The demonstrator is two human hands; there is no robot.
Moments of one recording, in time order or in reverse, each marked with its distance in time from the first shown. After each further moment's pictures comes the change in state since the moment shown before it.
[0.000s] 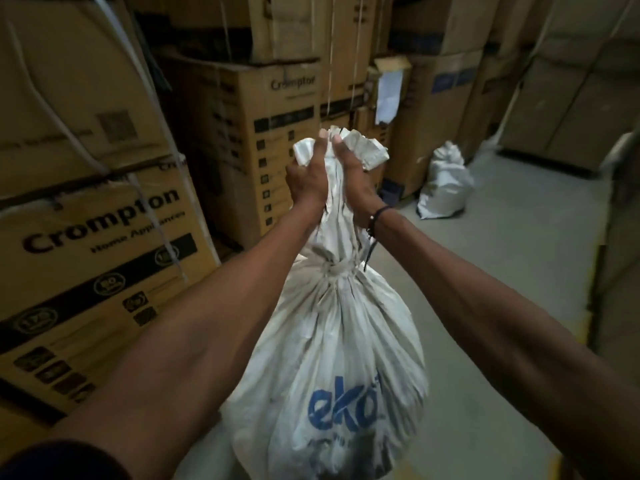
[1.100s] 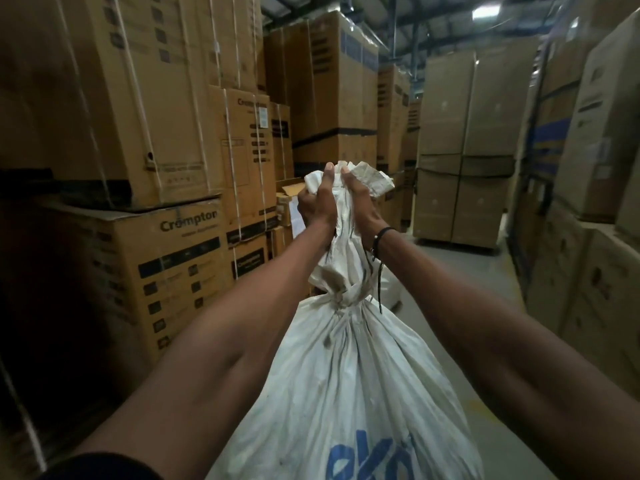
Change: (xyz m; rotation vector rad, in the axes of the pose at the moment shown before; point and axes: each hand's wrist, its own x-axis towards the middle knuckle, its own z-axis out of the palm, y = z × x) left_hand 0.083 0.072 0.408 -0.139 -0.272 0.099; right_hand 0.242 -0.176 -0.302 0.083 0.199 -0.367
